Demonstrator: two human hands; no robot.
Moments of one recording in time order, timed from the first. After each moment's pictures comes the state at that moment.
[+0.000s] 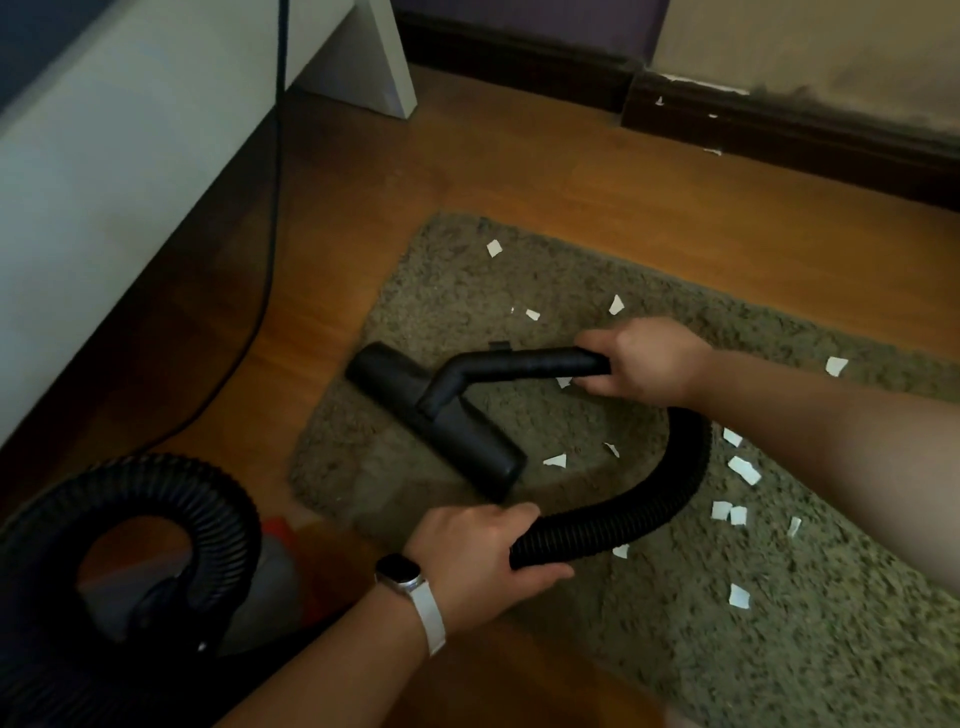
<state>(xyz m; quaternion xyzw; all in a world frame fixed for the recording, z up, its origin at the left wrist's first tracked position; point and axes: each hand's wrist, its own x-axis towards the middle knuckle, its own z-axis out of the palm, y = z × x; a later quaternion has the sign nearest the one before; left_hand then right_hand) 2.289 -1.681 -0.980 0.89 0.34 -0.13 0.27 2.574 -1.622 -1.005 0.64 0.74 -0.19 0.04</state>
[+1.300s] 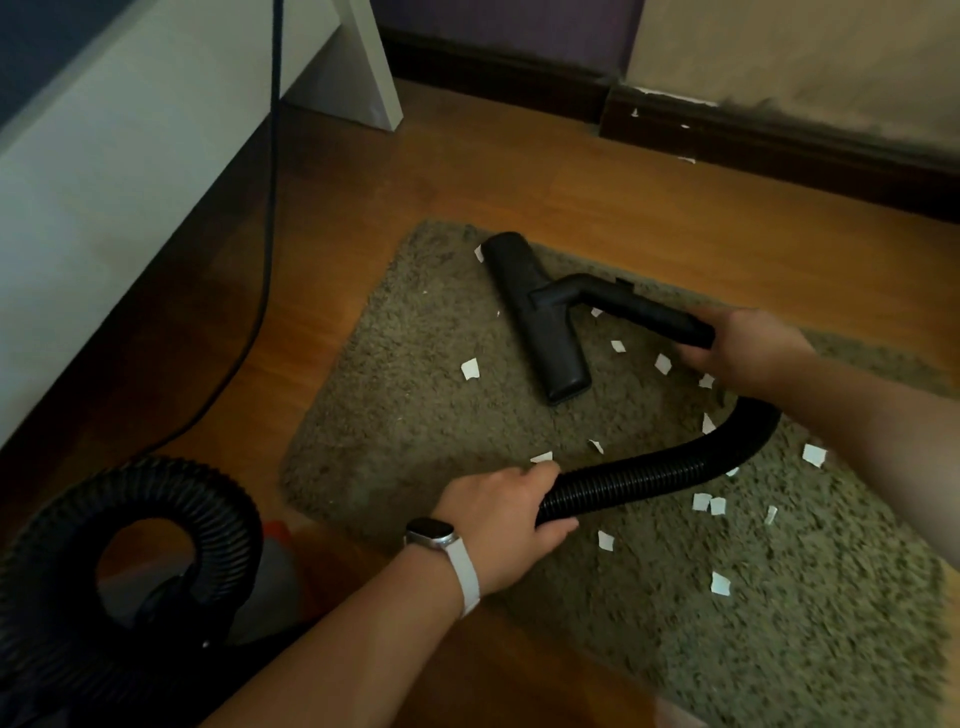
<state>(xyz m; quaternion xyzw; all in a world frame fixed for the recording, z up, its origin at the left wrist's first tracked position) 2.329 -1.673 -0.973 0.90 0.34 -0.12 0.25 2.655 -1.672 -0.991 0.83 0.52 -0.21 0.03</state>
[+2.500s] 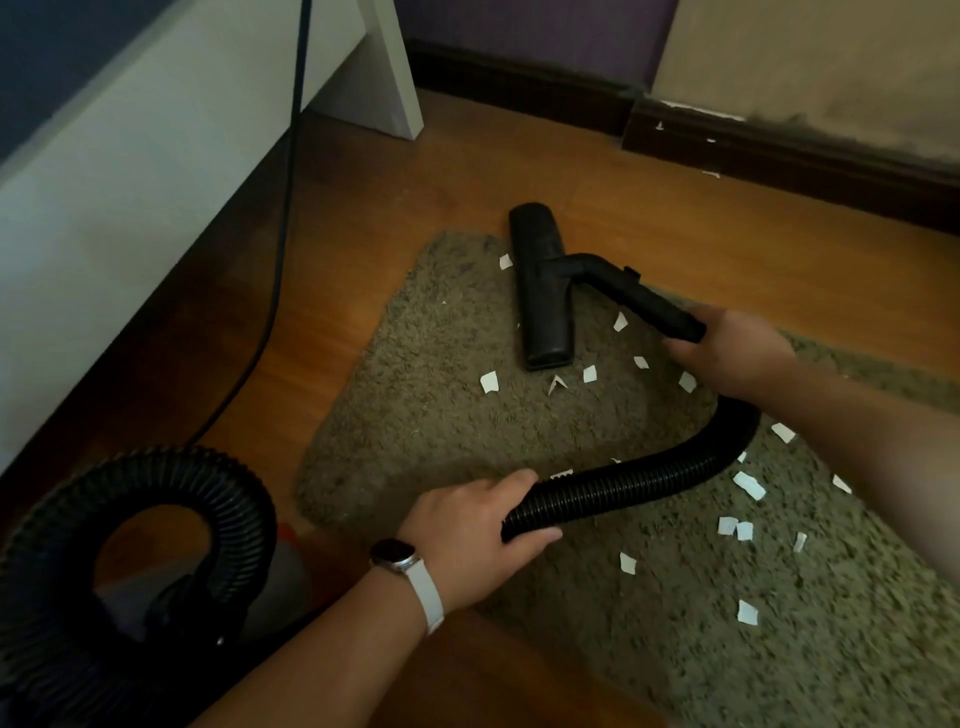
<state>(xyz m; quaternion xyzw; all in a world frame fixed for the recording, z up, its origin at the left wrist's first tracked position) 2.287 -1.653 -0.975 0.89 0.37 -0.07 0.26 2.634 -1.637 -1.005 0.85 0.46 -0.25 -0.03</state>
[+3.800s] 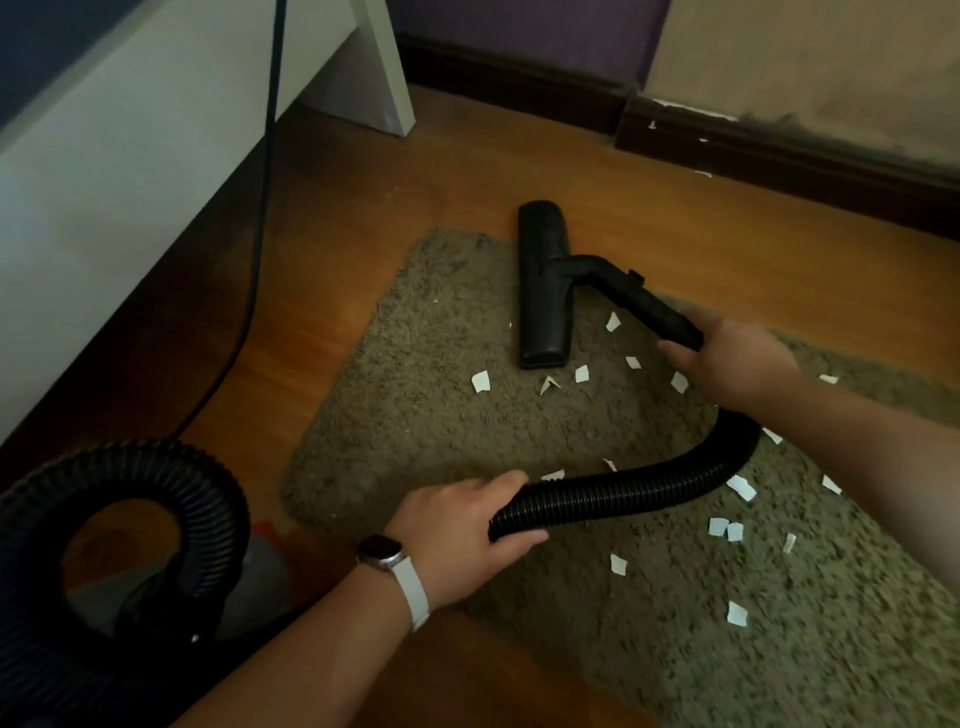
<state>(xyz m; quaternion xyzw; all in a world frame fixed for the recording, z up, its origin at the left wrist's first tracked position) 2.288 -1.648 -0.978 0.89 0.36 -0.08 0.26 2.628 -1.650 -0.994 0.85 0.47 -0.22 0.00</state>
